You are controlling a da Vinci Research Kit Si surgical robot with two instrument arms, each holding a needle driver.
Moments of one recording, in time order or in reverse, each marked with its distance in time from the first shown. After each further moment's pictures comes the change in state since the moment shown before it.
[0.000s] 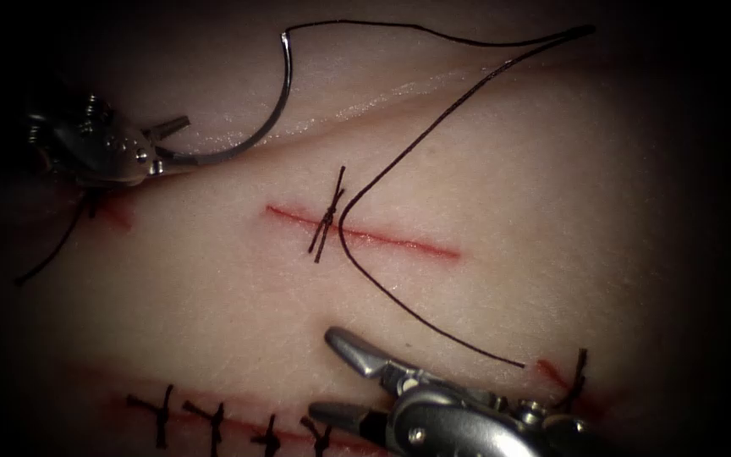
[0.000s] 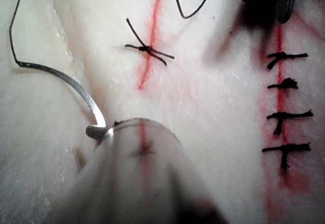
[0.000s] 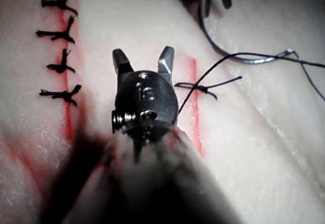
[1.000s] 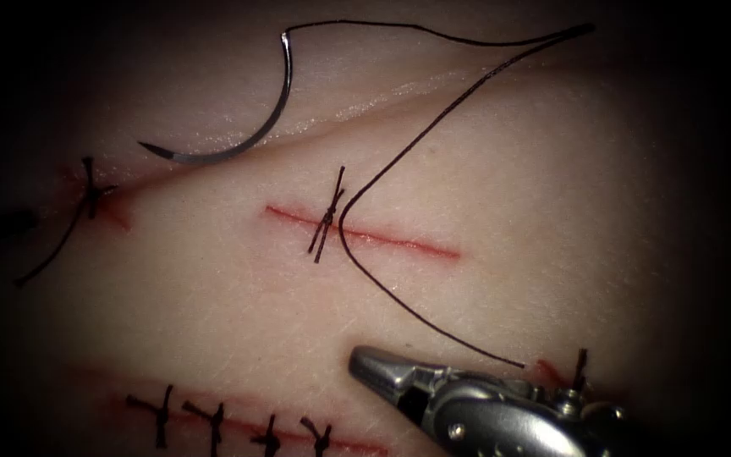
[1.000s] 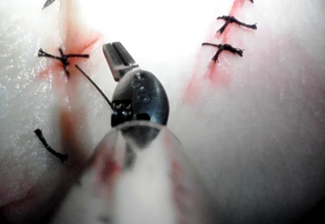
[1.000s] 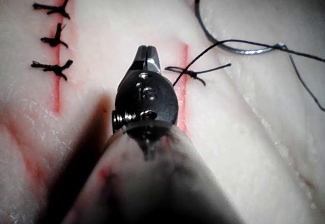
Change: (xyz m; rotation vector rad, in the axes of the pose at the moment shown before) right arm -0.001 0.002 -0.003 0.002 -0.023 -0.039; left arm -0.007 0.003 -0.012 -0.165 0.463 -0.655
